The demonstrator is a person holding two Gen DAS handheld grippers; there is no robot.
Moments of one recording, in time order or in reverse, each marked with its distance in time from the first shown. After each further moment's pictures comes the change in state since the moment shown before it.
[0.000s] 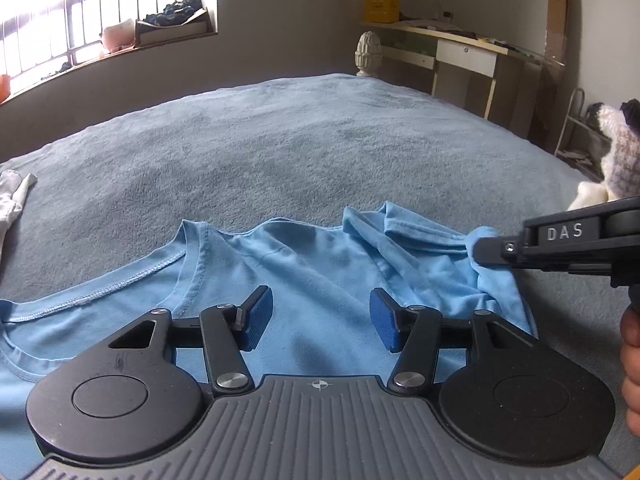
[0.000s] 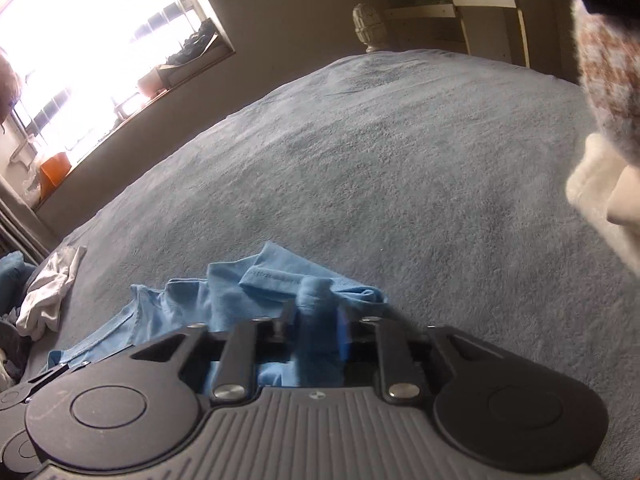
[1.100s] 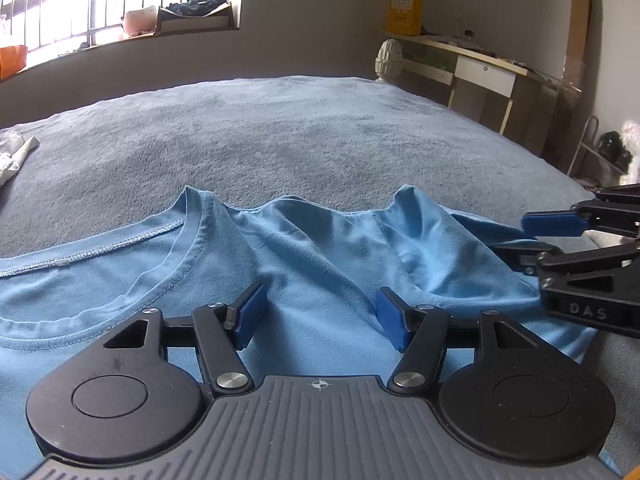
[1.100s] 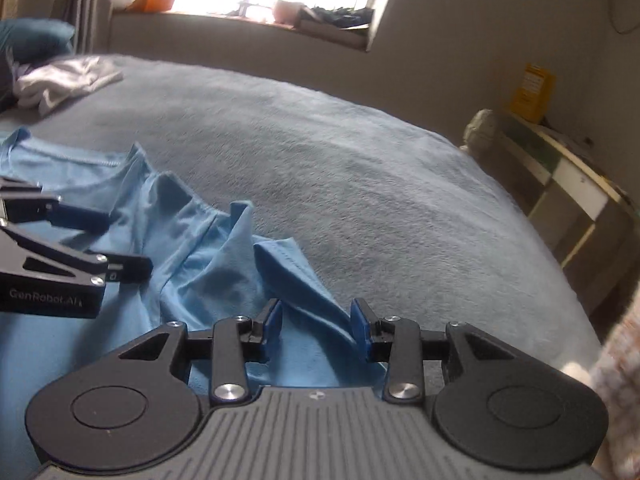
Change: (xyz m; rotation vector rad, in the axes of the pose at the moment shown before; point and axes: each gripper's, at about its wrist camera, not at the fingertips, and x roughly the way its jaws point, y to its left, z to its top) left arm 0.020 0.008 -0.019 -0.071 -0.037 0.010; right arm 0.028 0.045 -0.016 -0.900 0.002 -0.100
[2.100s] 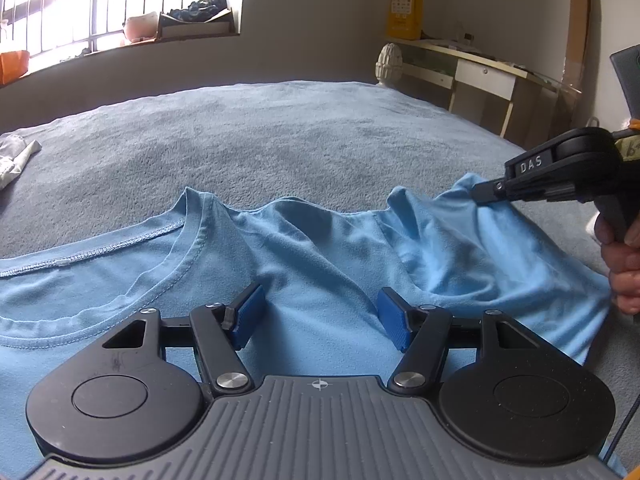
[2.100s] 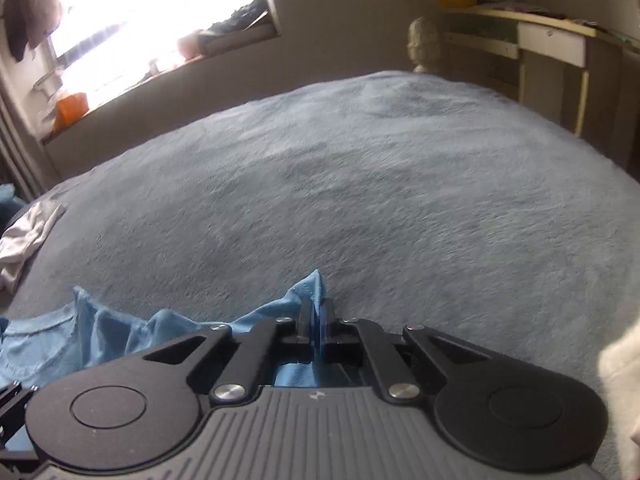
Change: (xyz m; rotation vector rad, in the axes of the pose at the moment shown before) left arm 0.000 -0.003 -0.003 0.005 -0.019 0.006; right arm 0.040 -0.091 0.004 0.631 0.007 0.047
